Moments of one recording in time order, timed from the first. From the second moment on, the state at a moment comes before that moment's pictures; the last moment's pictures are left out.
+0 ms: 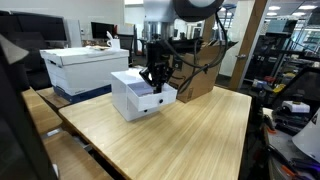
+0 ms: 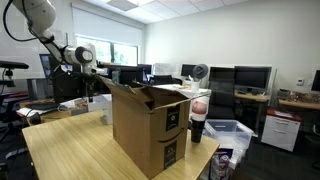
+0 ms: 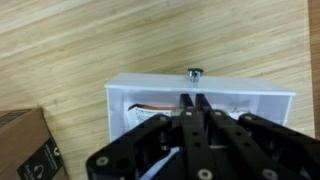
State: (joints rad) arm 0.33 0.29 0.09 -2.01 -0.07 2.26 0.85
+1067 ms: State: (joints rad) arm 0.28 0.10 0.12 -2.06 -0.10 2.23 0.47
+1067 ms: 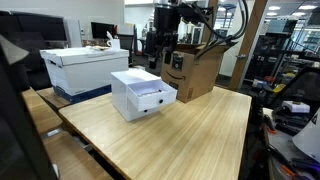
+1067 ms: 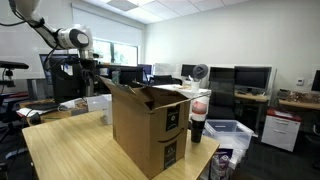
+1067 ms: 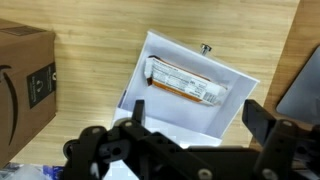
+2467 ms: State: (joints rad) arm 0.10 -0.31 0.09 -2.34 -0.06 2.03 0.22
